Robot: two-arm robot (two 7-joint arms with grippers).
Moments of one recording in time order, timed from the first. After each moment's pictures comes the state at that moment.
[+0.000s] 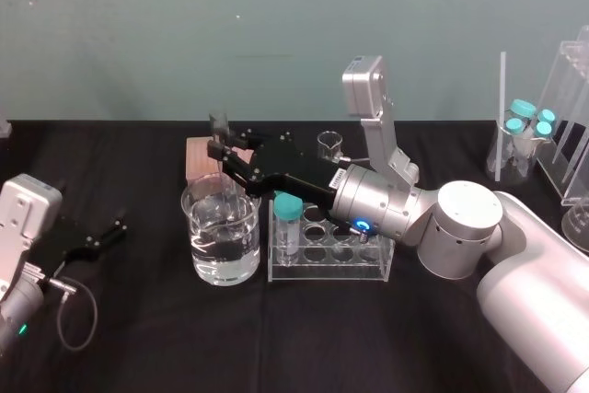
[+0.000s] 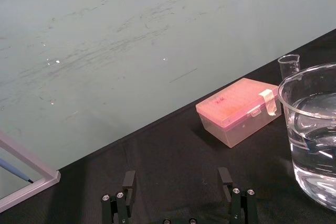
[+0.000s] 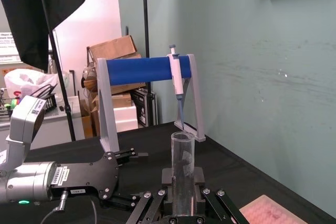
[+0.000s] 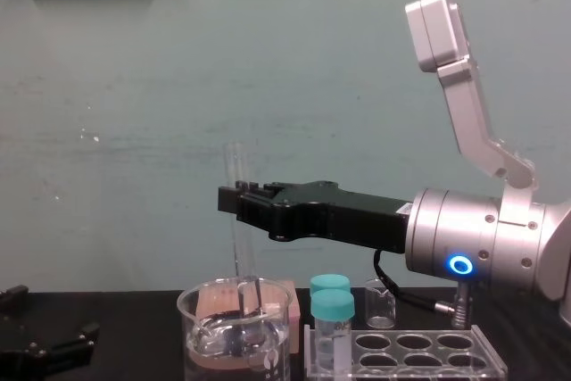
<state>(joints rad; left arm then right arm) -0.20 0.60 0.45 -1.41 -0.25 -0.12 0.03 0.61 0.22 -0.58 -1.12 0.49 -0.09 0.68</state>
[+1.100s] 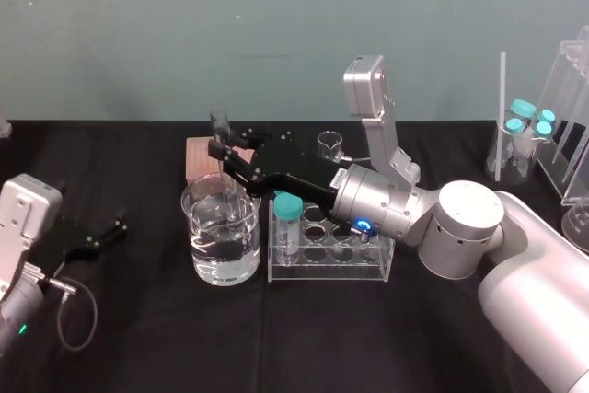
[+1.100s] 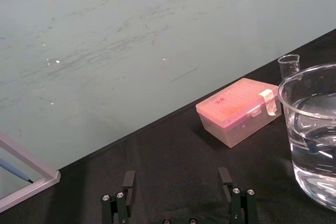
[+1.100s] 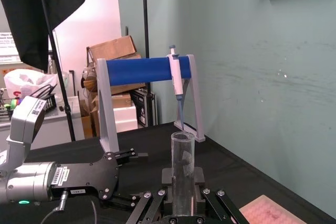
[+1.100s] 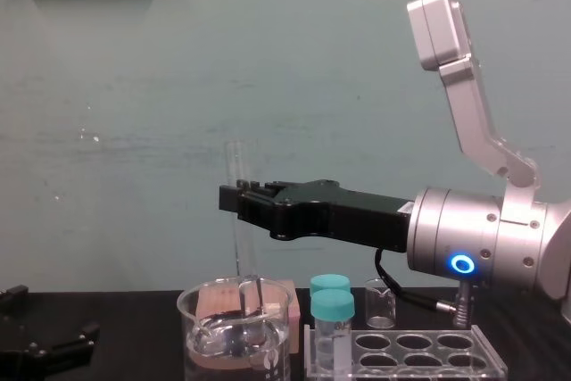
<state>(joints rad) -0.20 0.60 0.45 -1.41 -0.25 -0.12 0.03 0.61 0.22 -0.58 -1.13 0.49 -0.09 0.68</state>
